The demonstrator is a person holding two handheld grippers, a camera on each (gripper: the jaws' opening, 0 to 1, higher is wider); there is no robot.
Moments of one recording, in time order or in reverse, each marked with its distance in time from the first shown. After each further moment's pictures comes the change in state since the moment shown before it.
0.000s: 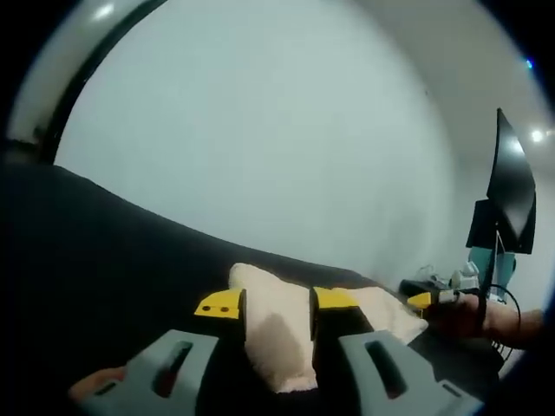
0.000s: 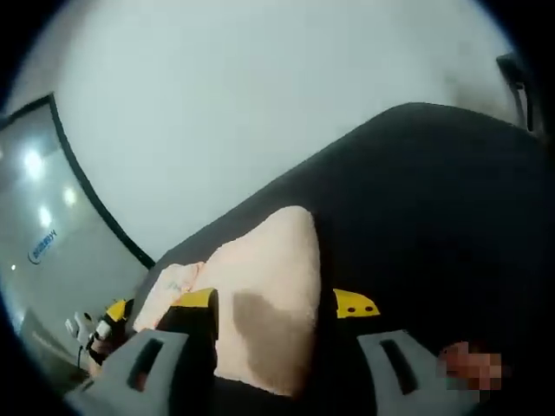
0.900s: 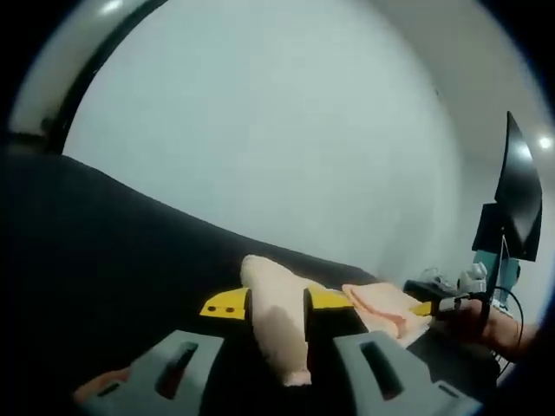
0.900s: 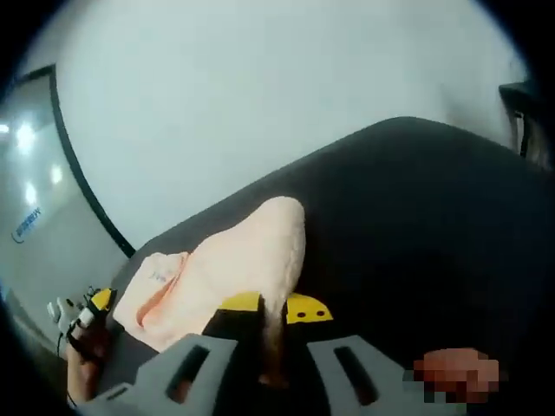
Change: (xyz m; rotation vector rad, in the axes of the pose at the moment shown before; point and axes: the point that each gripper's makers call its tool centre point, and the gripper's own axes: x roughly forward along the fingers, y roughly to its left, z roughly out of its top) left arm -0.010 0.000 -0.002 -0.043 0.012 0.036; right arm 0.005 -0.009 0.014 -0.036 -0.001 -0.054
